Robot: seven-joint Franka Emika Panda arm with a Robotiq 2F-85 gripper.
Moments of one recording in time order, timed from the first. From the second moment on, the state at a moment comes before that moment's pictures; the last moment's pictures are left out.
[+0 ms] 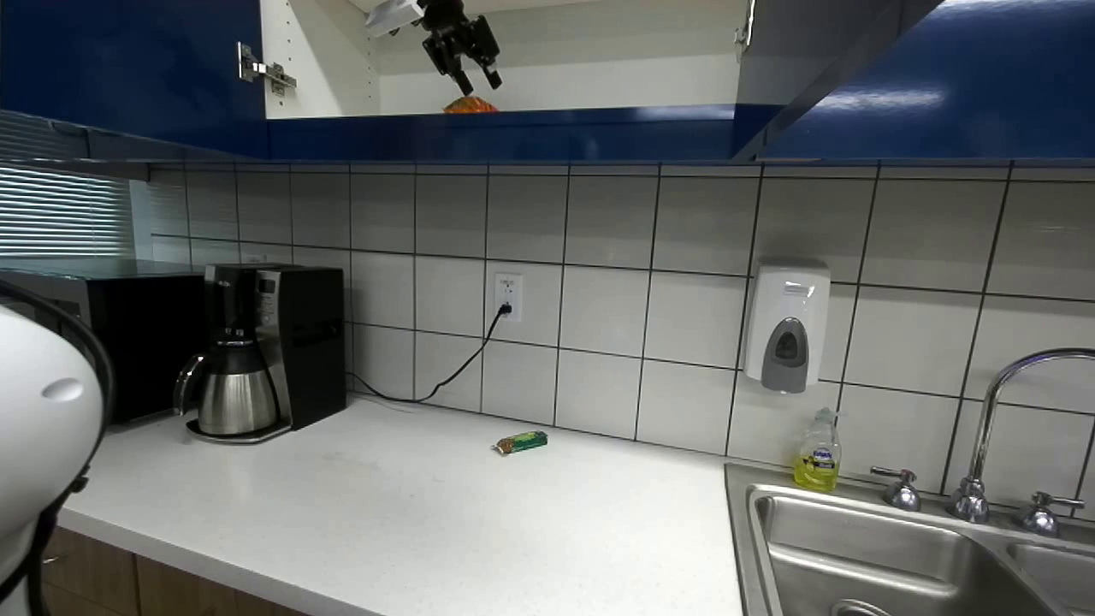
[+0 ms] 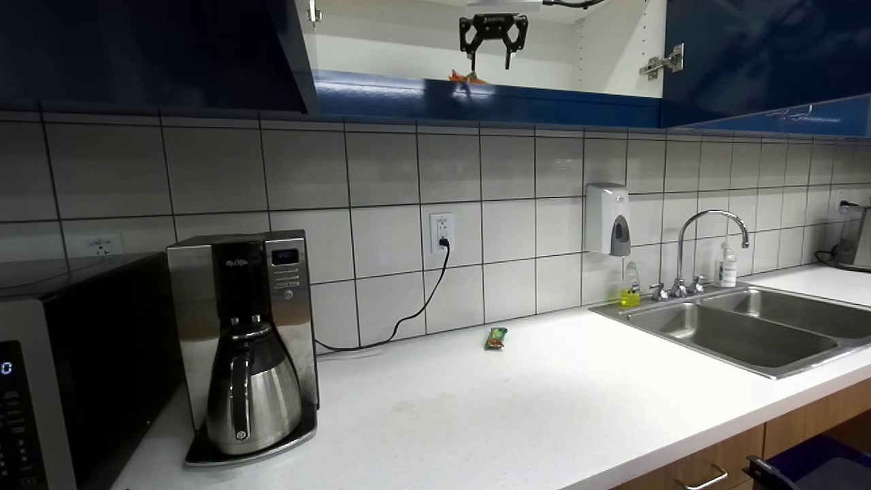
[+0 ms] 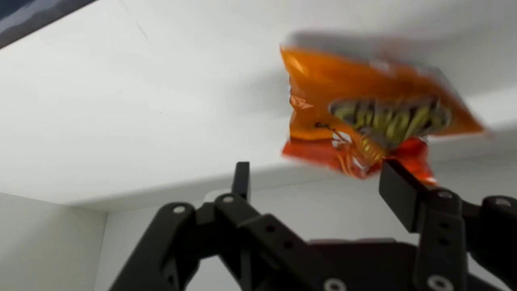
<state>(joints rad) 0.00 0.11 0.16 -1.19 -0.47 1.99 0.59</state>
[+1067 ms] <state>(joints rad) 0.00 0.04 0.16 -1.26 -0.39 1.99 0.53</state>
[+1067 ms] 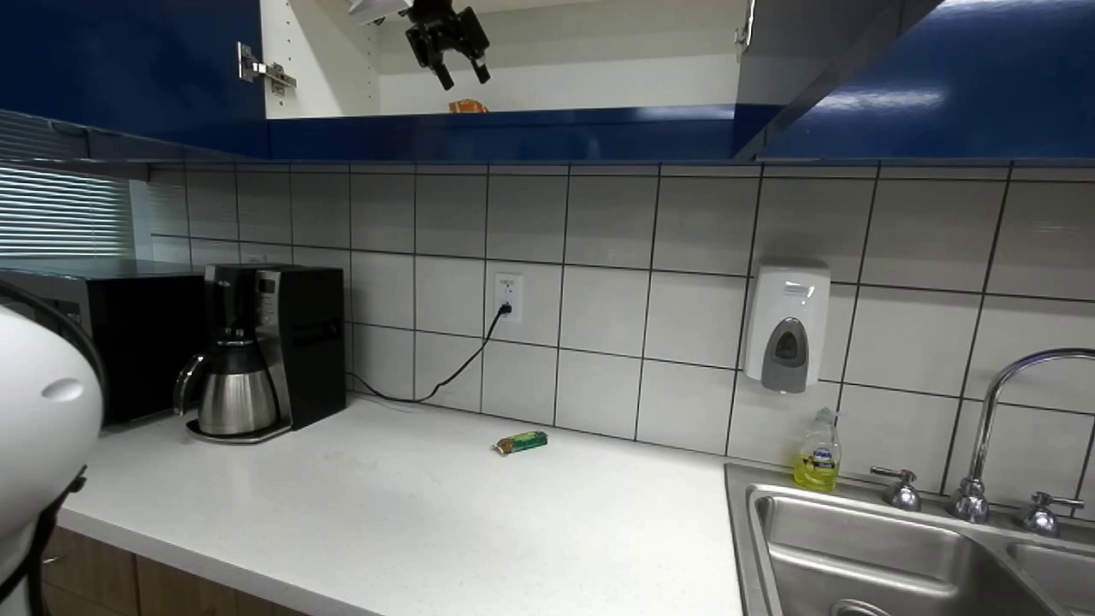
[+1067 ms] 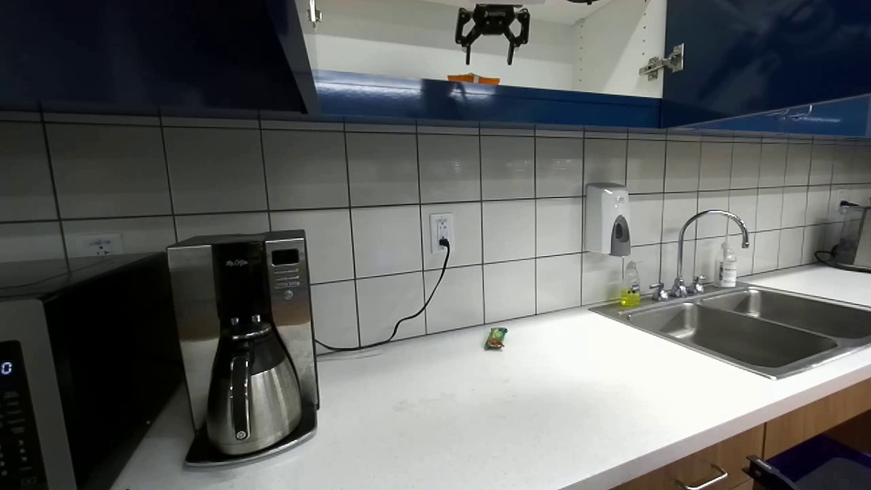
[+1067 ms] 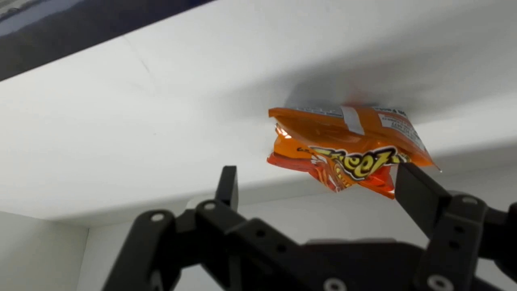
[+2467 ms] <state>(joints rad) 0.02 -0.43 0.13 -1.77 -0.16 1.83 0.26</state>
